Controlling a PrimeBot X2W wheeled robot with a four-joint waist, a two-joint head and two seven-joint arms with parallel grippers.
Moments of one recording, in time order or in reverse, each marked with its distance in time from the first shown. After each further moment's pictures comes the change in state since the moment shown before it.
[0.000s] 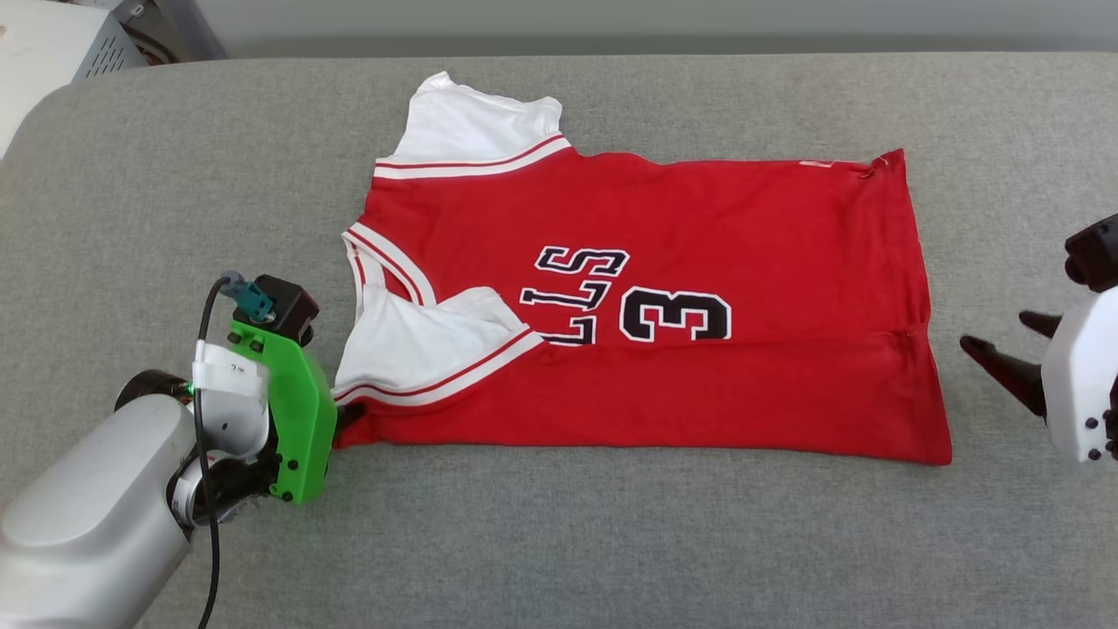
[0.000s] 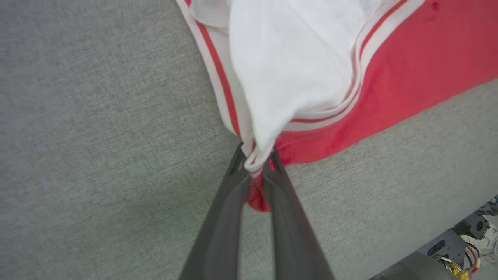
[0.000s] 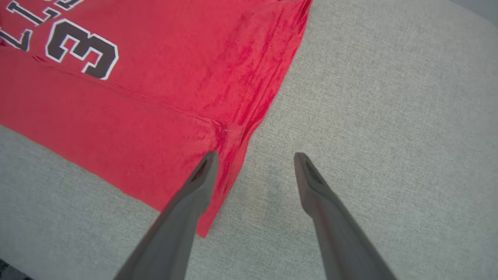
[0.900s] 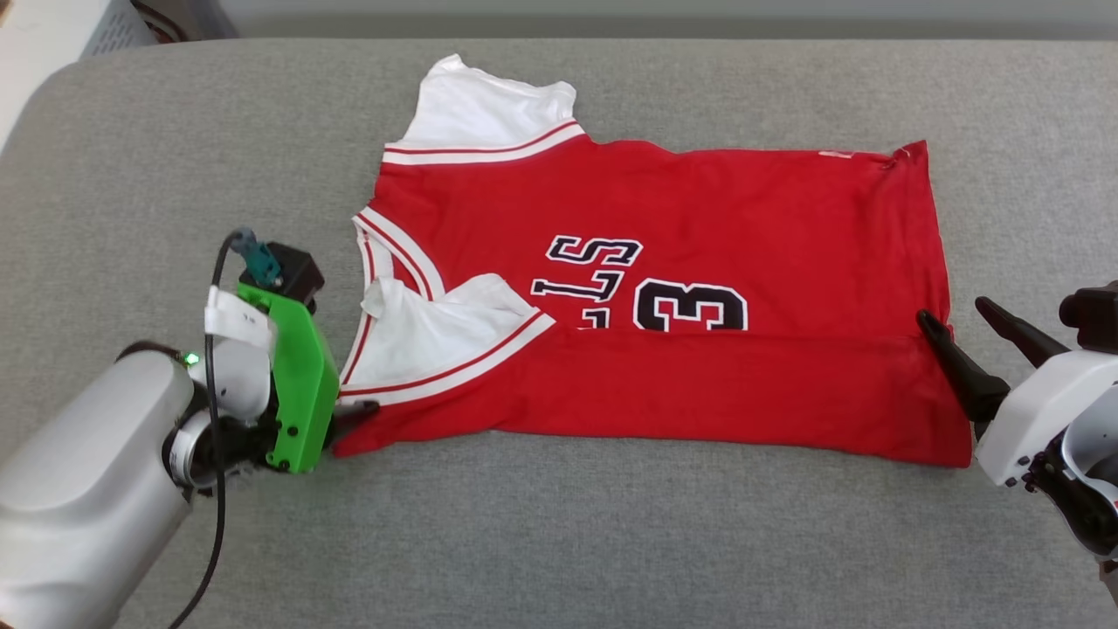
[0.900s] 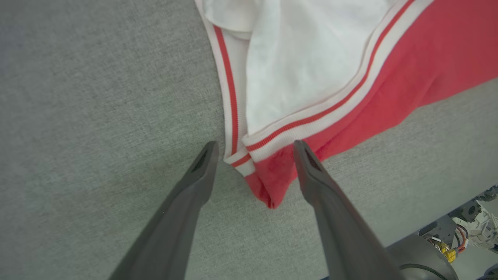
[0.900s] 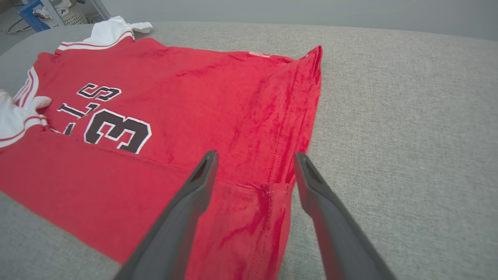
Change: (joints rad) left arm -0.073 -0.012 0.020 -0.004 -0.006 0.012 0.175; right arm 0.128 0.218 -0.113 0.110 -0.094 0.000 -0.496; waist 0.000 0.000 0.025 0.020
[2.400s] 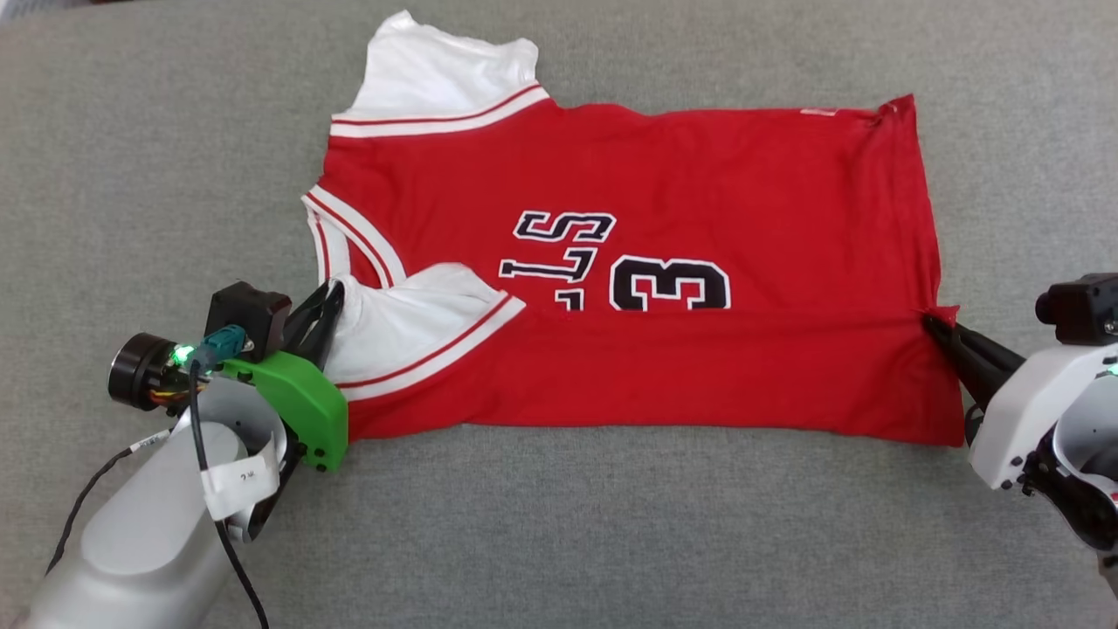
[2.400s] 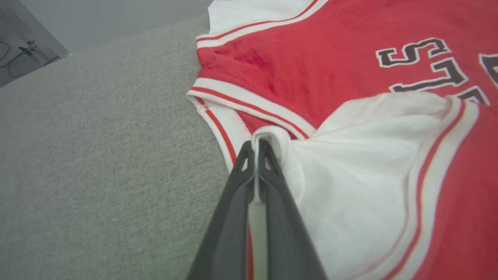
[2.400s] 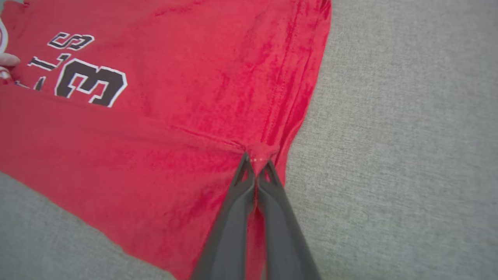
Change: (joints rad) left arm 0.160 -0.128 0.131 0.101 0.405 0.132 -0.886; right arm -0.009 -0.026 0.038 -0.045 0.025 0.000 0.097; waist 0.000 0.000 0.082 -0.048
